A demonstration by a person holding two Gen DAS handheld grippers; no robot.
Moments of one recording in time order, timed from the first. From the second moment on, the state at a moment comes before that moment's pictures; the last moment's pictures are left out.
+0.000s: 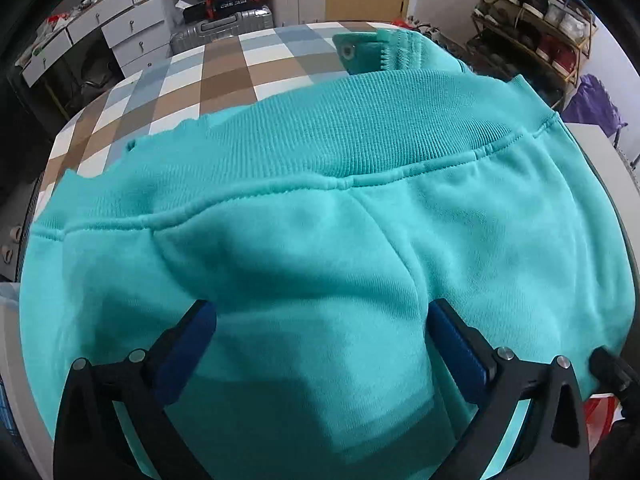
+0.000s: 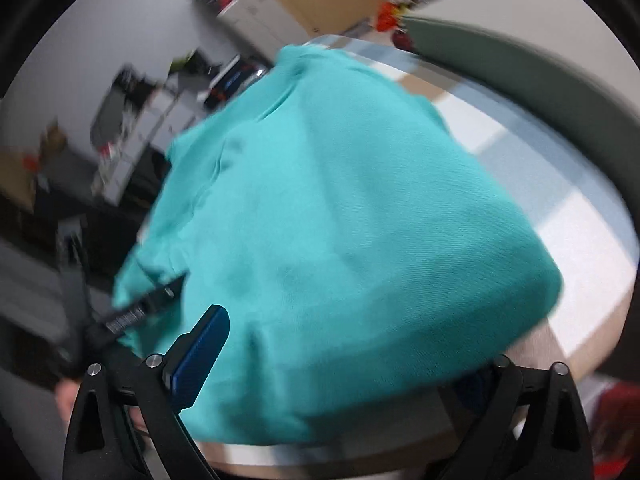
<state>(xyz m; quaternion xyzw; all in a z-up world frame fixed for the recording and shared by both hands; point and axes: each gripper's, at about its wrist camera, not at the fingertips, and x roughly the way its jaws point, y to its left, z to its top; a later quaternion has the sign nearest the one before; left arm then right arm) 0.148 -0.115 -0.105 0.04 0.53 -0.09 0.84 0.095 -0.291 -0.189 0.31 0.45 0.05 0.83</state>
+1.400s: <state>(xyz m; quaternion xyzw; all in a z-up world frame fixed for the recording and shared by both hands) 0.166 -0.176 -0.076 -0.11 0.50 -0.26 0.82 0.106 -0.256 -0.025 -0.12 0.25 -0.01 0.96</state>
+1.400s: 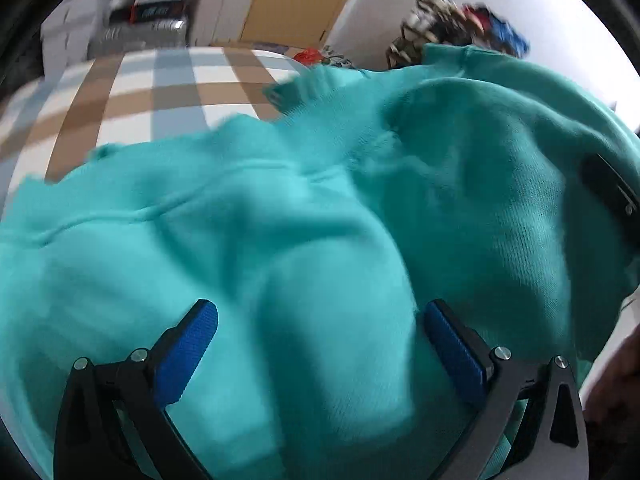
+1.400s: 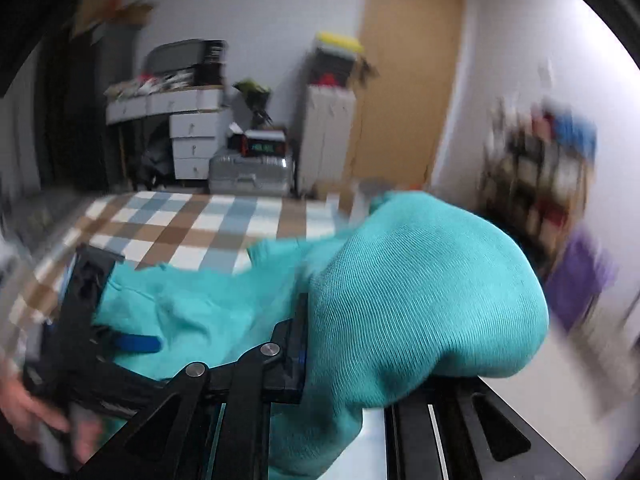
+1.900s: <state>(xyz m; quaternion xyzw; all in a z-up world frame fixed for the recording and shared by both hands) 0.114 0.098 -0.036 -0.28 0.44 -0.18 0.83 0.004 -0.013 -0.183 -0.43 0.23 0.11 0.86</state>
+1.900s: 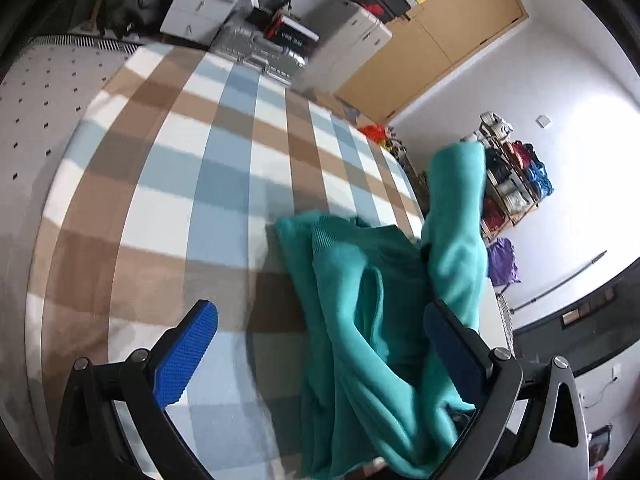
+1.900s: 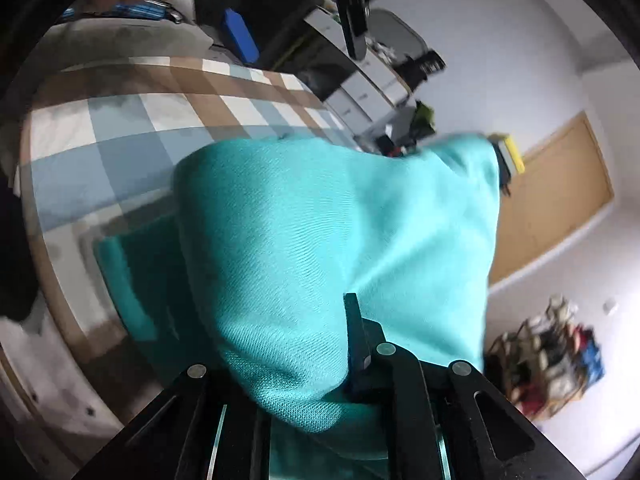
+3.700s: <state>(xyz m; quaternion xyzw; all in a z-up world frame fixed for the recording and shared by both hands) 0.194 -0.008 0.018 -0.09 0.58 -0.21 0.78 0.096 -0.174 -0.117 0.19 0.44 0.26 0.83</state>
